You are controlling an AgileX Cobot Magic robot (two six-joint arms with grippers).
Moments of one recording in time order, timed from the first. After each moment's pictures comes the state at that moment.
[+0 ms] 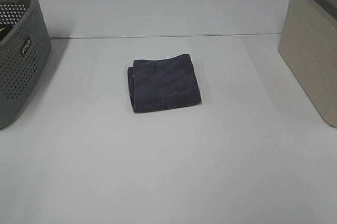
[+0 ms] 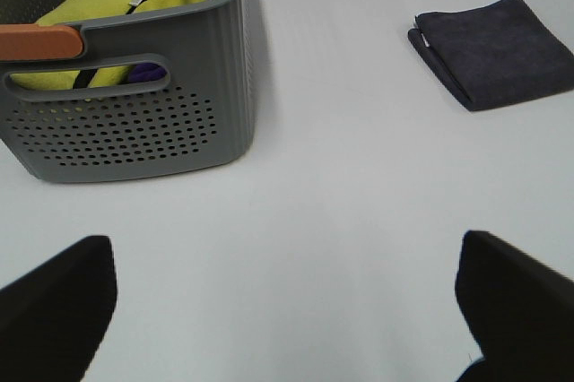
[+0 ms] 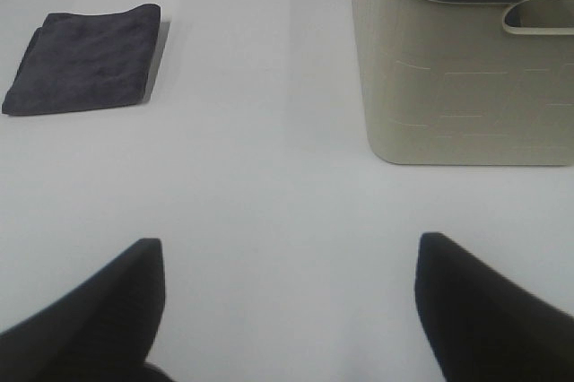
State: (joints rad) left arm -0.03 -0.01 -0.50 -0.06 1.05 0.04; right arm -0.05 -0.01 -0.51 0.11 1.07 -0.13
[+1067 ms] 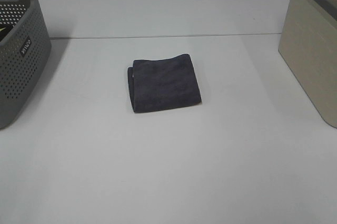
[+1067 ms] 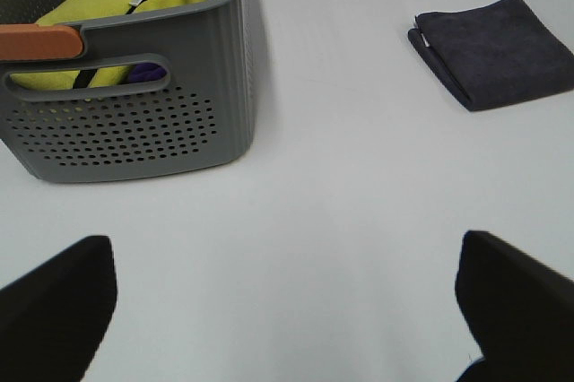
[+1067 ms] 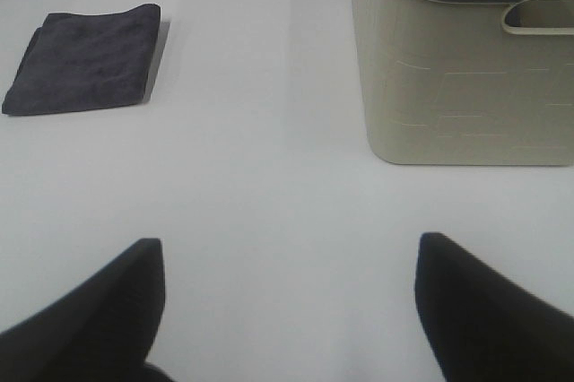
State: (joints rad) left arm -0.03 -0.01 -0.50 -0.06 1.05 0.04; right arm -0.05 -0.01 -0.51 0.11 1.07 -0.13
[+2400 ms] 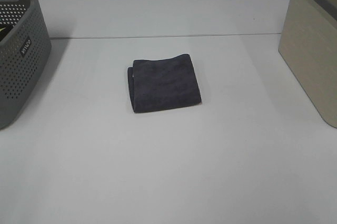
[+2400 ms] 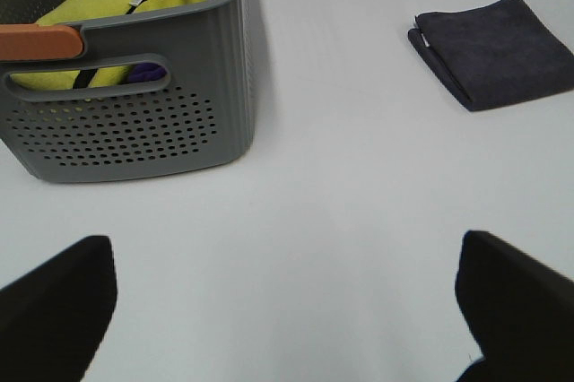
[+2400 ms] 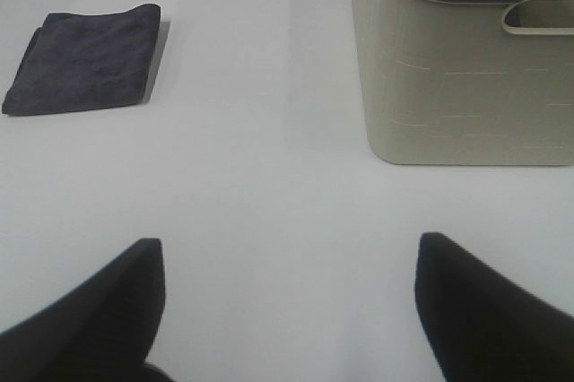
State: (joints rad) left arm -0.03 -0.01 -0.50 -0.06 1.05 0.04; right arm -0.05 -0.01 -0.51 0.11 1.07 -0.13
